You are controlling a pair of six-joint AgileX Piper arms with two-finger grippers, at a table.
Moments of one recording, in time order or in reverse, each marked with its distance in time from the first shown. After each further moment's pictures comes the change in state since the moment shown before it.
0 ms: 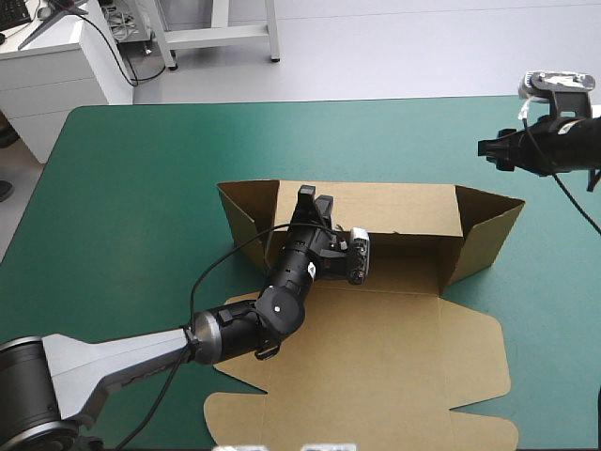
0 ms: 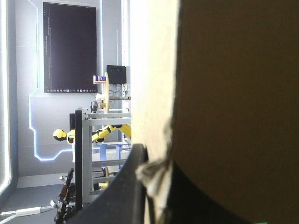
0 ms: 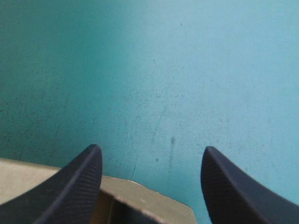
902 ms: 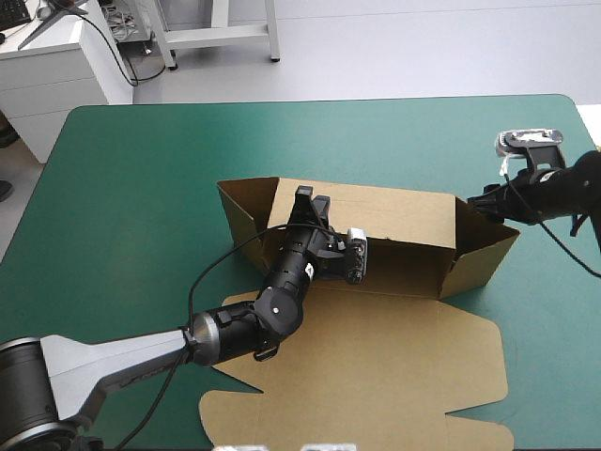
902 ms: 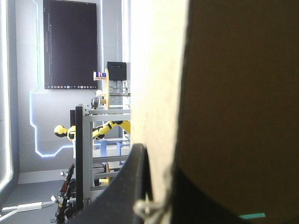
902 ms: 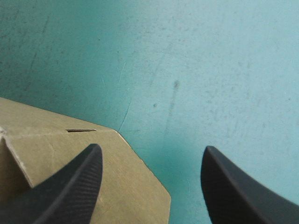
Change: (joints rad) left arm 0.000 -0.006 0.006 -0.001 0.015 -0.001; right arm -0.002 -0.091 0.342 0.030 -0.085 -0.184
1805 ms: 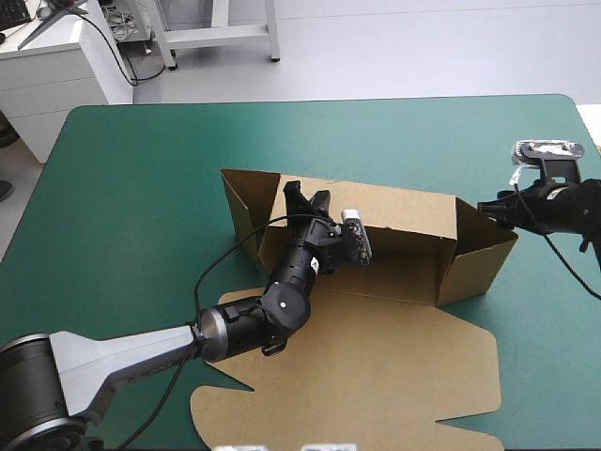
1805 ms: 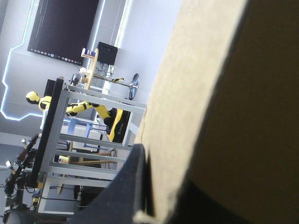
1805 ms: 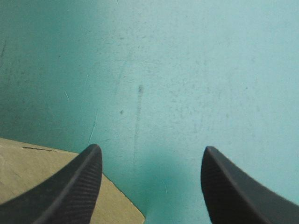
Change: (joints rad) left arm -0.006 0.018 -0.055 -0.027 0.032 -0.257; right arm -0.005 -0.078 0.113 -0.117 -0.160 0.169
